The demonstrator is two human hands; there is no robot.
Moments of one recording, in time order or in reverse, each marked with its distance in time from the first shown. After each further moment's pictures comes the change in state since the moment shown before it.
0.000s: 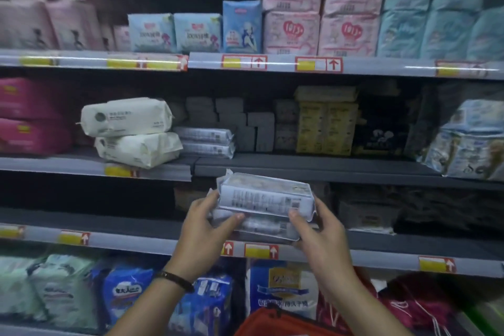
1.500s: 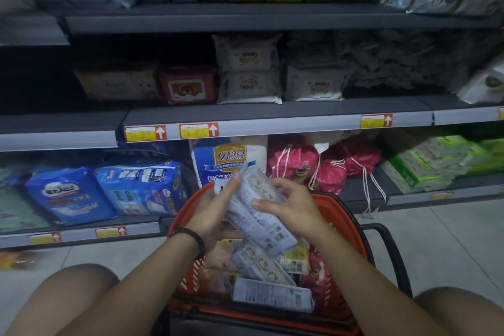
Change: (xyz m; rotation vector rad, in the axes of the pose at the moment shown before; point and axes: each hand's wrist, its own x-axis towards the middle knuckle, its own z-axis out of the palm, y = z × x) left_hand -0.123 -0.096 0.175 -0.379 -0.354 -0.952; right_hand -0.073 0.193 -0.124 -0.289 -0.191 0.408
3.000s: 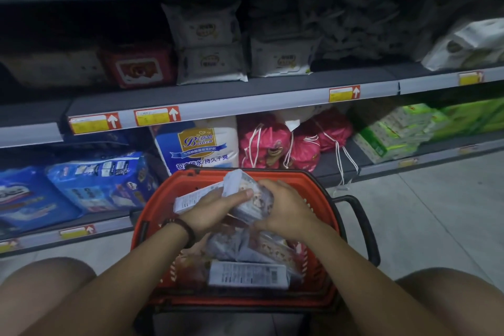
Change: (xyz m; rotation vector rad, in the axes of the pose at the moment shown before) left_hand 0.026 -0.027 0.038 0.395 -0.248 -0.062; right_hand -0.016 0.059 -0.035 -0.611 -0.086 0.023
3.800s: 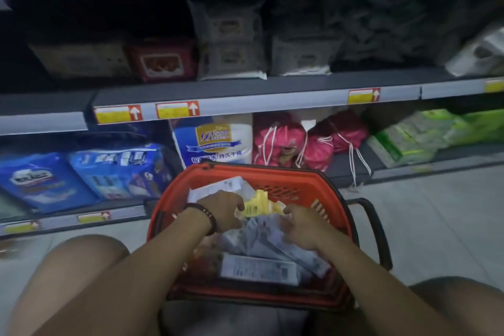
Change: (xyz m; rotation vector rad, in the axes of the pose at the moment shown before) left_hand 0.032 -0.023 -0.033 1.215 -0.036 0.083; right_hand -0.009 0.010 0.009 -0.154 -0.291 0.301
